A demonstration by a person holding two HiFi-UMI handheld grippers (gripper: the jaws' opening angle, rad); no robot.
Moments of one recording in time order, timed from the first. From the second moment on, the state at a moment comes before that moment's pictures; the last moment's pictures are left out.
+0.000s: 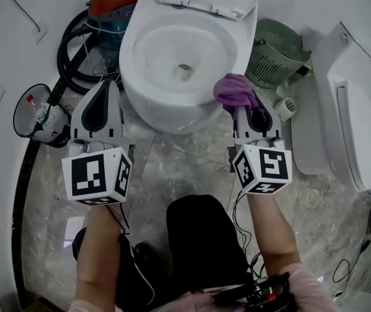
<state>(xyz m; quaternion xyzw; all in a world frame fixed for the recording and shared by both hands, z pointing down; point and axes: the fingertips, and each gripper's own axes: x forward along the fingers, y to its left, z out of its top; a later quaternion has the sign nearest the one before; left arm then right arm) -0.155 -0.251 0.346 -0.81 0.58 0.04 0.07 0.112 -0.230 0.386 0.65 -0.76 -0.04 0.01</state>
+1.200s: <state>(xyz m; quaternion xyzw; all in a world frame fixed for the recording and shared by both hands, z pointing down) -0.106 -0.192 0.003 -0.81 0.58 0.03 0.06 0.083 -0.208 0.069 0.60 -0.80 -0.04 0.02</state>
